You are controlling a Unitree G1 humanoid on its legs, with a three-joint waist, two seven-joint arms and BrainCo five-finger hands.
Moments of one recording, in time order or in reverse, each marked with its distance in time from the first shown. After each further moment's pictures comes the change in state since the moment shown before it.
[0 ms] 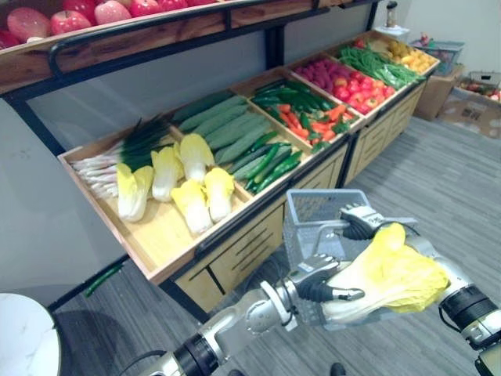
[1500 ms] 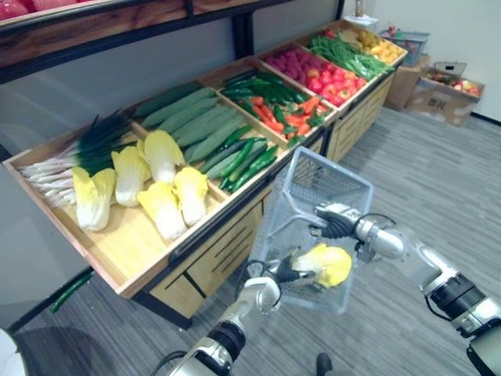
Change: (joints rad) left arm -0.105 -0.293 0.327 0.653 0.312 0.308 0.094; right arm -0.066 -0.001 0.079 -0.095 0.197 -0.033 0.191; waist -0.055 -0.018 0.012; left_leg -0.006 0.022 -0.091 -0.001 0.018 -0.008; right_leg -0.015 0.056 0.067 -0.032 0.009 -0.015
